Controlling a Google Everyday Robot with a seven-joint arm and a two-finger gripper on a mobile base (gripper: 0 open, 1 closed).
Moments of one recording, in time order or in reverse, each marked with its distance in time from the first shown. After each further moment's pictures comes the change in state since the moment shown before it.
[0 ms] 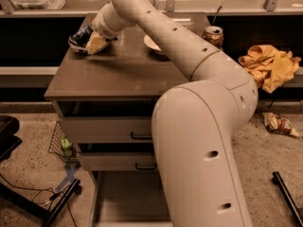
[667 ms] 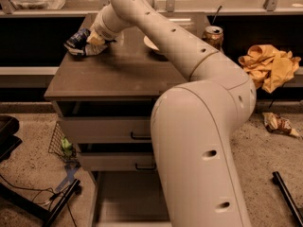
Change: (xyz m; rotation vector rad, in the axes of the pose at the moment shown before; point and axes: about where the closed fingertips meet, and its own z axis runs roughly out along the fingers) arm 0.001 0.004 0.007 -0.008 -0.001 0.003
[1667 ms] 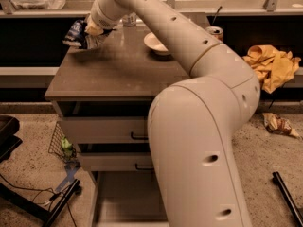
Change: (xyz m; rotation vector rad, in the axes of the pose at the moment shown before) arm -0.024 -0.010 -0.033 0.004 0.029 -0.049
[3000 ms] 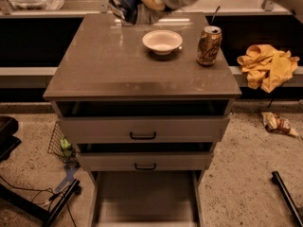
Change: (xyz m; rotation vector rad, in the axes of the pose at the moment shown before) arm 0.003 0.052 -0.310 0.374 0.022 0.210
